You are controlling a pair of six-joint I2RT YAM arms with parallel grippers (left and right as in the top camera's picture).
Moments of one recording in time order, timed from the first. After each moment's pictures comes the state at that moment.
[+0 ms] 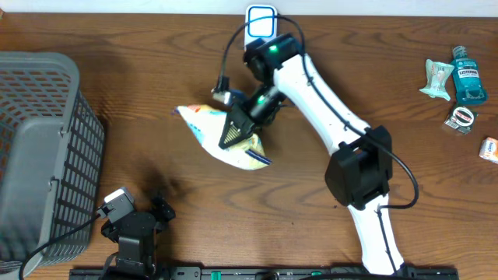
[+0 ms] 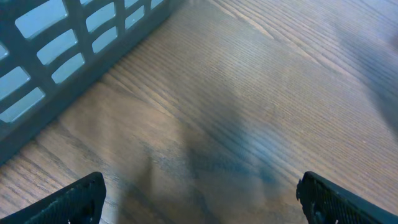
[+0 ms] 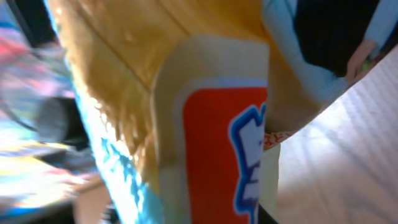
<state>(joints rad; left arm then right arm) -0.21 0.04 0.20 -0.86 -0.43 -0.60 0.55 2.32 2.22 -1.70 -1.04 -0.25</state>
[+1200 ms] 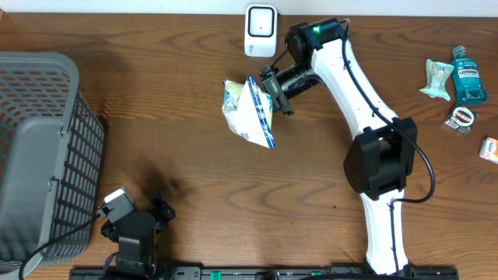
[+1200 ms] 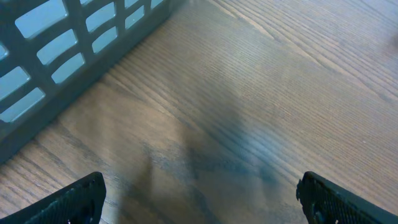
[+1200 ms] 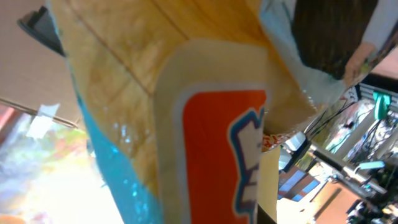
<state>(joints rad) -0.21 0.04 0.20 -0.86 -0.43 -0.60 0.37 2.32 2.22 -1.69 -1.29 0.61</state>
